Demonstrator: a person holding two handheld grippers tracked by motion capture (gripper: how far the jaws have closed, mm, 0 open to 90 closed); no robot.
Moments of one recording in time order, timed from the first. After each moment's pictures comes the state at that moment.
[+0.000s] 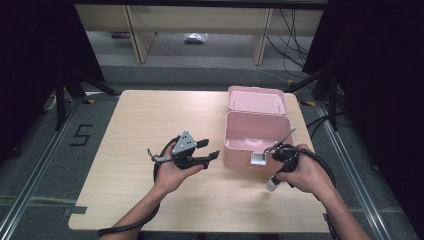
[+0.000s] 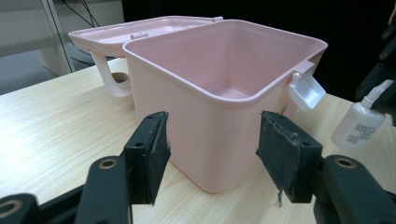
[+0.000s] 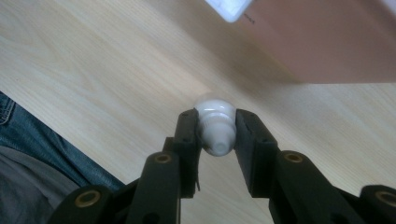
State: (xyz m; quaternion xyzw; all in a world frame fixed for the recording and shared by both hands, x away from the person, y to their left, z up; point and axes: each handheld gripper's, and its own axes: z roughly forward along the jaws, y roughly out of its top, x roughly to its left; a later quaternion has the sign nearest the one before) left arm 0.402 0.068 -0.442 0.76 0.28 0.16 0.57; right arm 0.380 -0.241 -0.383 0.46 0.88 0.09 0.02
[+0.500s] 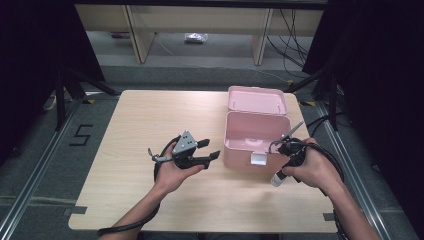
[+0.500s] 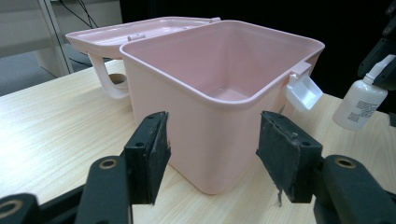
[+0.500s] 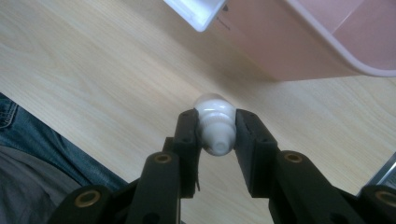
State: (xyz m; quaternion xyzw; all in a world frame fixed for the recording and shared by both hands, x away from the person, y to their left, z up) left arm 0.402 0.066 -0.440 0.76 0.28 0.16 0.57; right arm 0.383 -0.250 -0.362 0.48 0.87 0.09 0.02
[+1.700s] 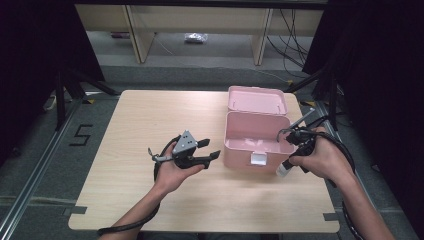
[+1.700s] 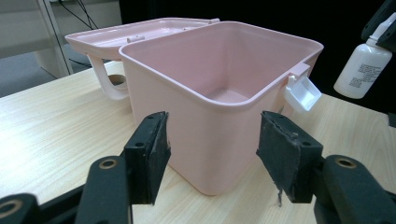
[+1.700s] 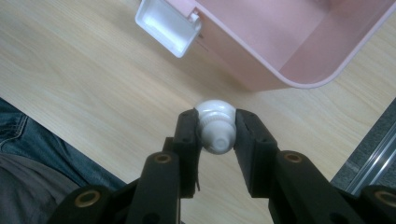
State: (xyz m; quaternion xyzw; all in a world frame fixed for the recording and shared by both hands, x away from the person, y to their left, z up) left arm 0.402 0.066 -0.439 0.76 0.28 0.16 0.57; right arm 0.389 -0.261 -0.328 0.48 0.87 0.10 0.04
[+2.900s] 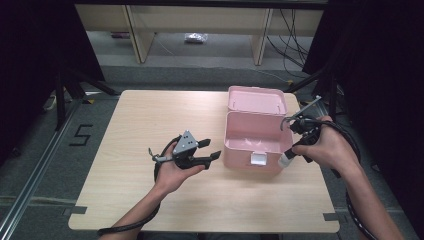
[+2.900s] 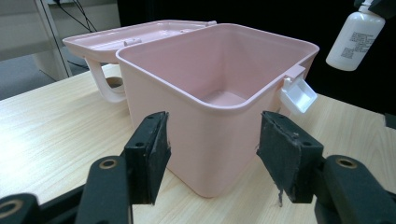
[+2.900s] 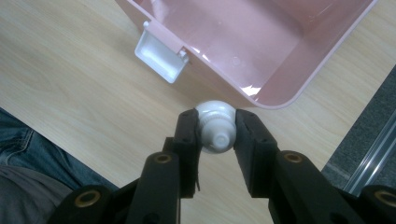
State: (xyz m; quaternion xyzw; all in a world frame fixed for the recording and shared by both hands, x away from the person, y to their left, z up) left arm 0.400 0.065 -0.437 0.76 0.27 0.16 0.57; right arm 0.398 -0.263 -0.301 0.49 0.86 0.12 0.05
